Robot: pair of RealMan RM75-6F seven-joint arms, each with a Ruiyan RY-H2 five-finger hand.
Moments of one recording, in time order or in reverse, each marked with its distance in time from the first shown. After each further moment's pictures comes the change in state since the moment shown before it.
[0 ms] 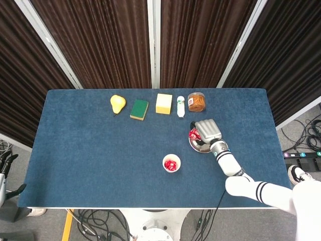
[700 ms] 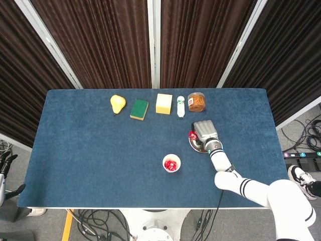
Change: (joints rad) left arm 0.002 0.000 0.000 0.007 -0.005 -0.007 -0.006; right arm 0.044 -0.181 -0.012 0.262 0.107 -0.049 -0.069
